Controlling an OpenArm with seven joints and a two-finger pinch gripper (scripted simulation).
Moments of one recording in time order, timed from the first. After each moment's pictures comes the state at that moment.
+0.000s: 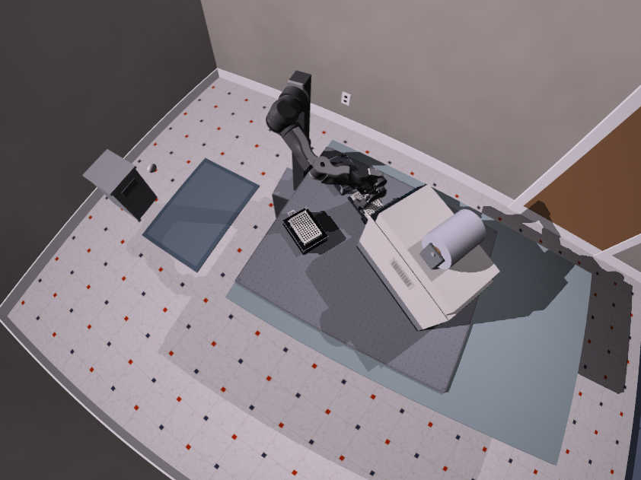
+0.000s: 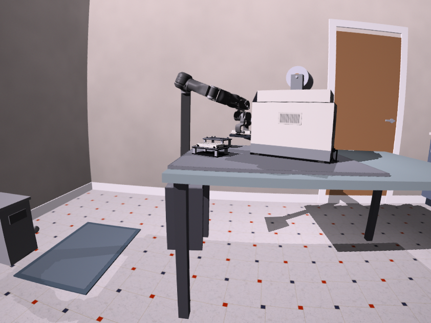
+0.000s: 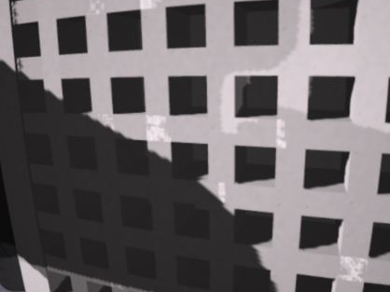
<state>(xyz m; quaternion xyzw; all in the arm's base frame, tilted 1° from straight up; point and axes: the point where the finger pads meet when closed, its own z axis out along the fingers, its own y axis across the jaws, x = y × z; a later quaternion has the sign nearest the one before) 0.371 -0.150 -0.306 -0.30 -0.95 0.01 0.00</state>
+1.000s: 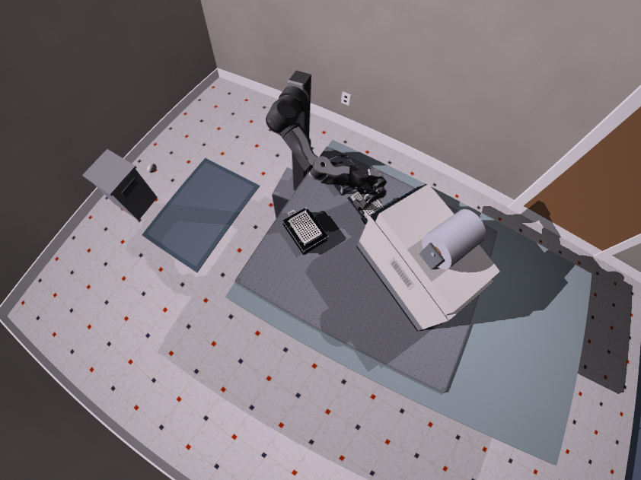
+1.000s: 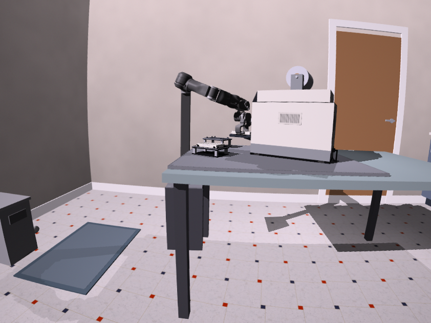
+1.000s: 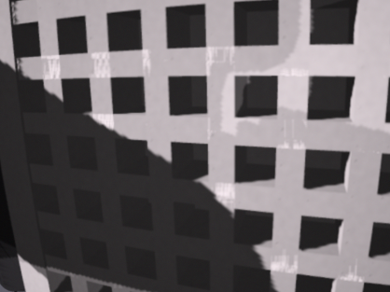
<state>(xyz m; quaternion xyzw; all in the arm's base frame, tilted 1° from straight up) 0.371 -0.150 -0.310 -0.30 -0.95 0.01 0.00</state>
